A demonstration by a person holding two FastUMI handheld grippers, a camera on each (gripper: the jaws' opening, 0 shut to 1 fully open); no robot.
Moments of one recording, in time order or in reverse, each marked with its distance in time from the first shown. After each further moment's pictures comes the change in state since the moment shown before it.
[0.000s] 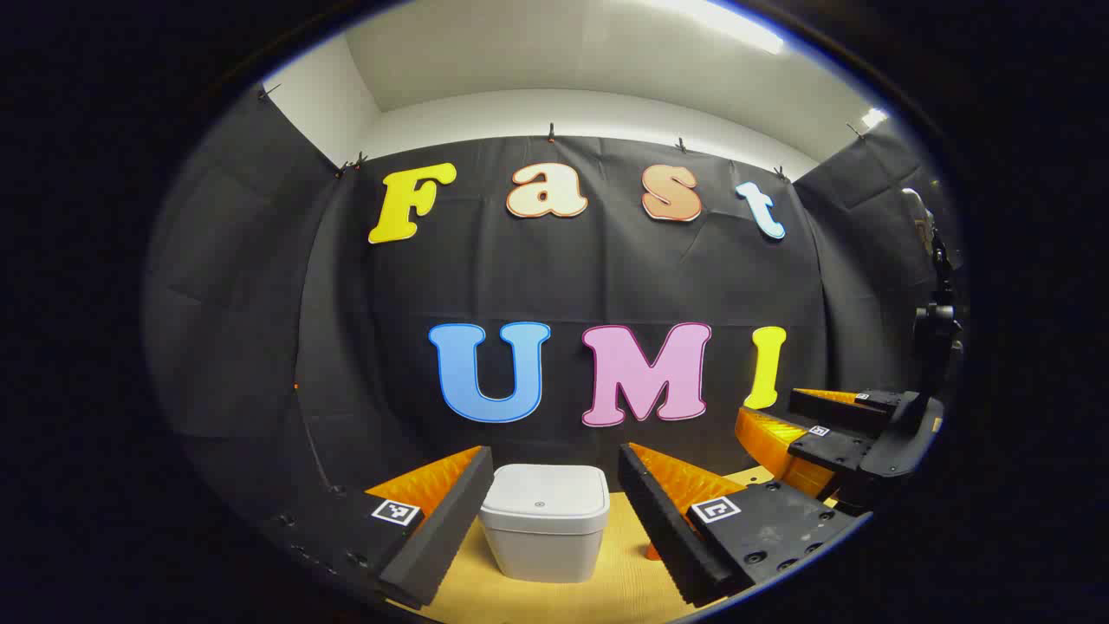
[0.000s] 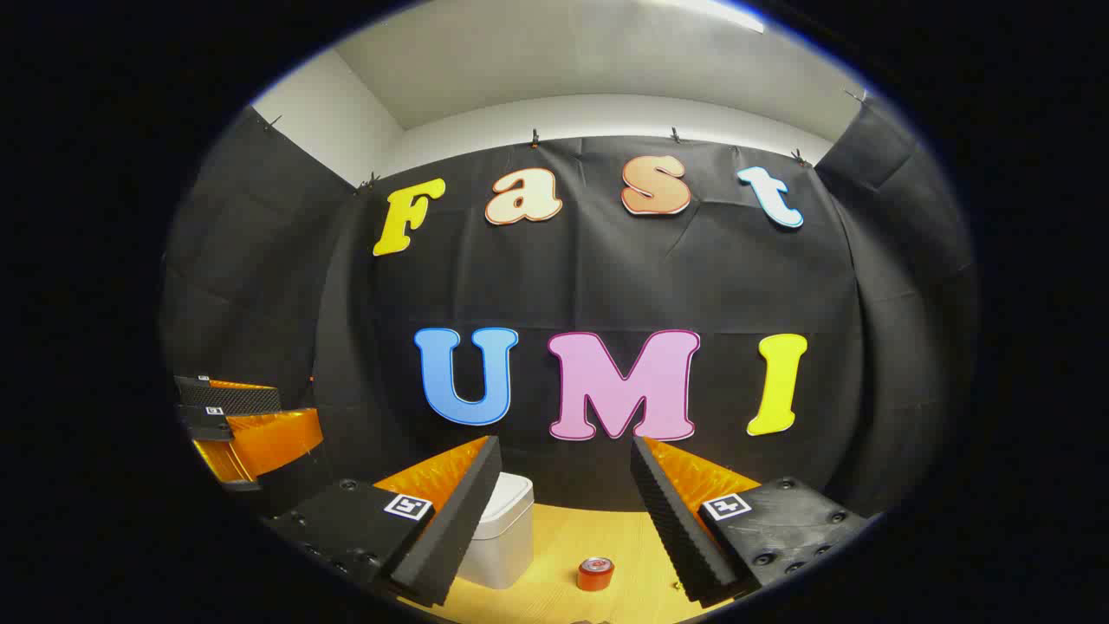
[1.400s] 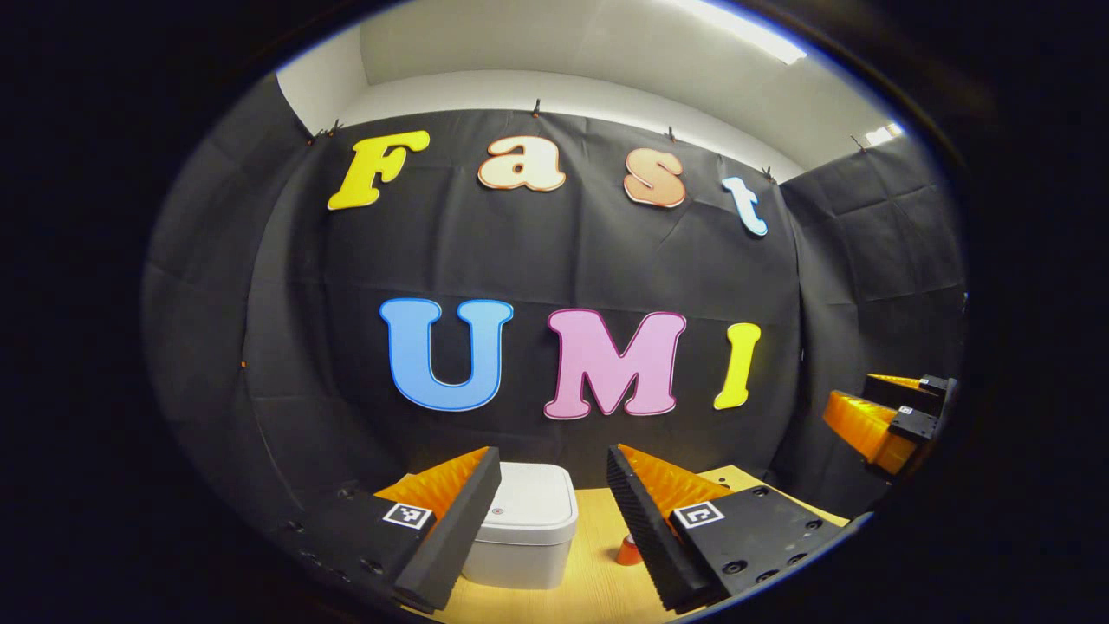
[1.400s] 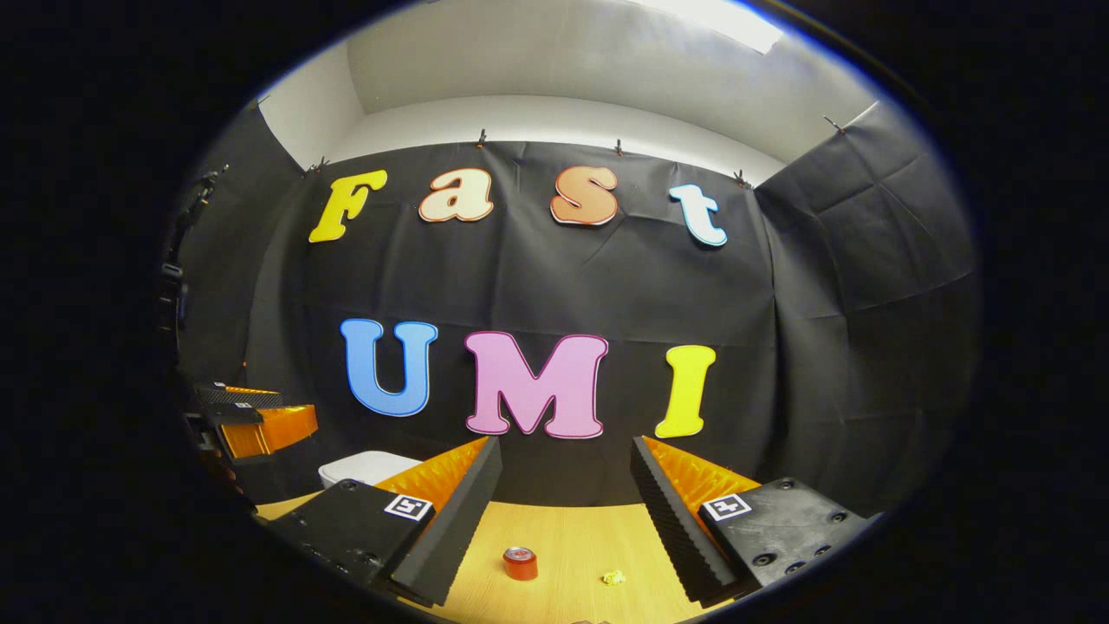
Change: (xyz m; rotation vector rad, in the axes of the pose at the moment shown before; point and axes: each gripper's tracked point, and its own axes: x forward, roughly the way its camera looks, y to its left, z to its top) left arm 0.071 -0.018 -0.029 -0.040 0.086 -0.143; right arm -0.048 -0.079 0.011 -0.077 0.020 -0.264
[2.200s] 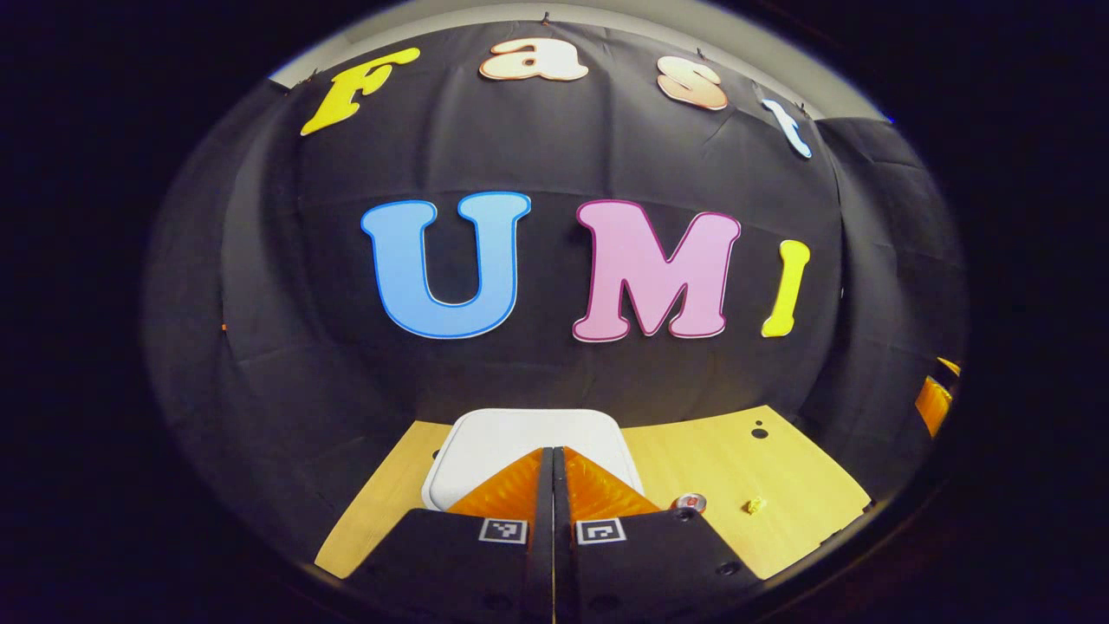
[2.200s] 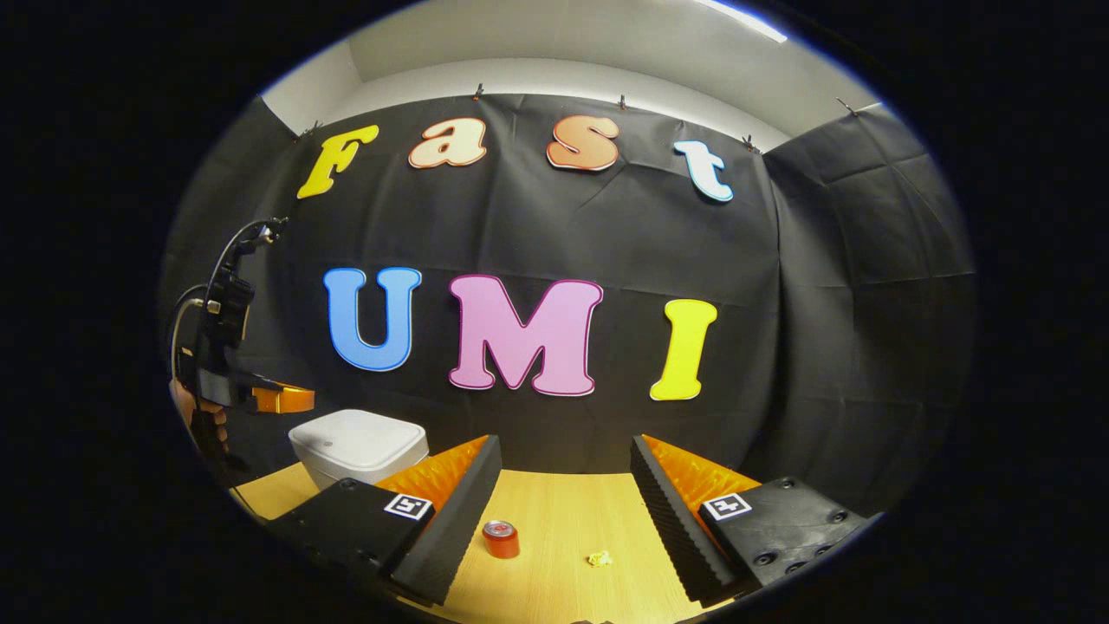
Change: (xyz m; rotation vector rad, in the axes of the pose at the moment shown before) left arm 0.113 0.050 -0.088 0.007 0.312 0.043; right arm 0.040 -0.019 -0.063 -0.030 0.154 -0.015
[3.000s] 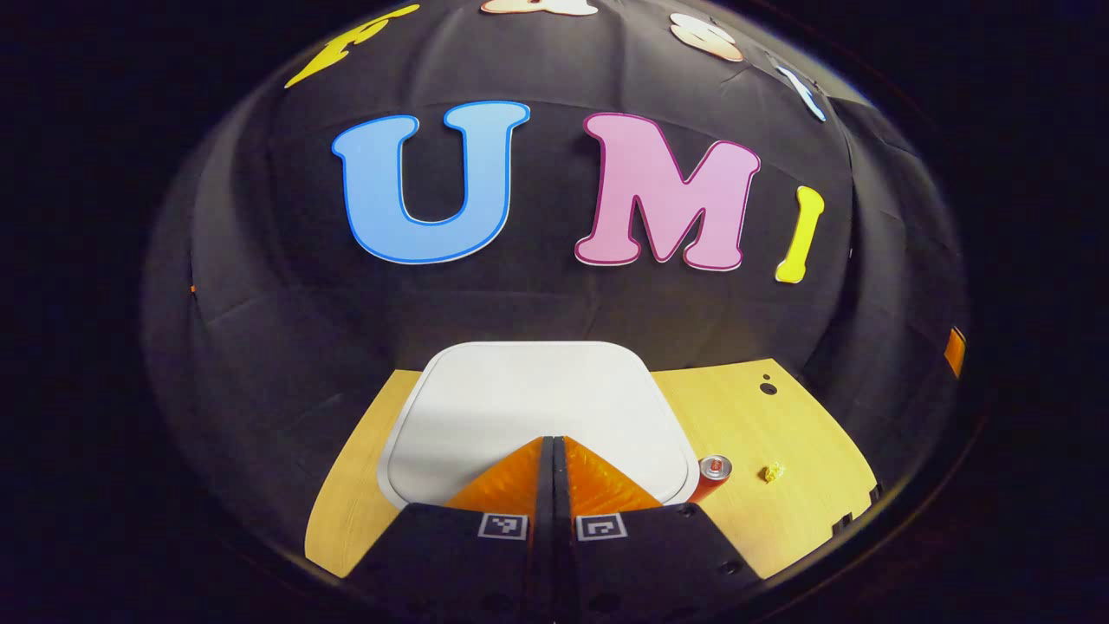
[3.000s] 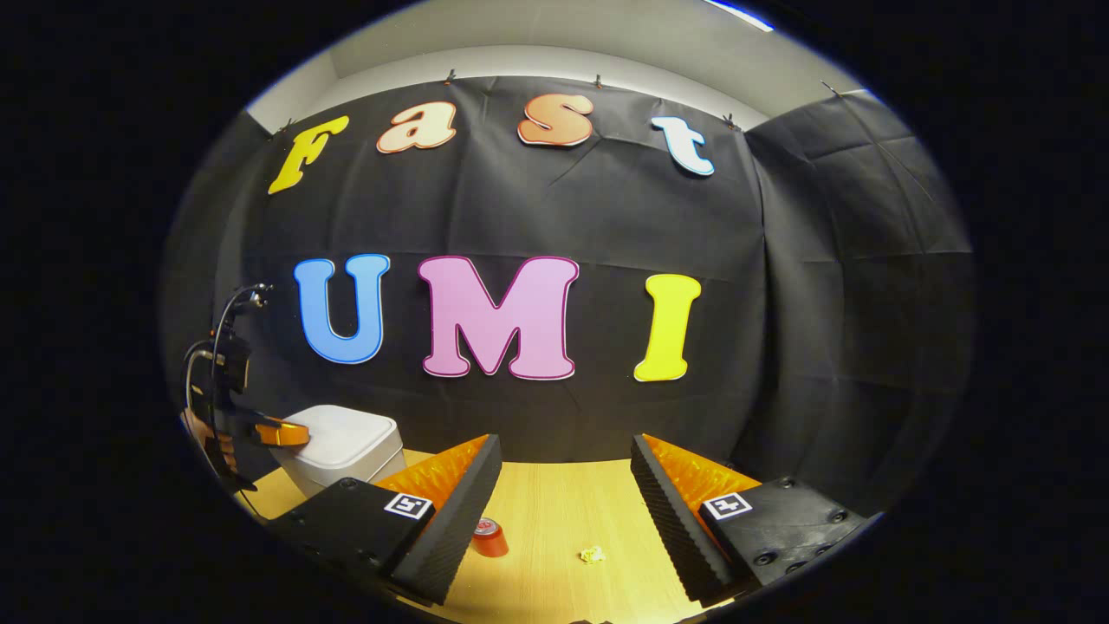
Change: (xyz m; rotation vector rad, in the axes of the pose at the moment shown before) left arm 0.057 0.007 -0.072 -0.002 0.175 -0.049; right arm 0.026 -0.023 -0.021 0.058 0.053 -0.054
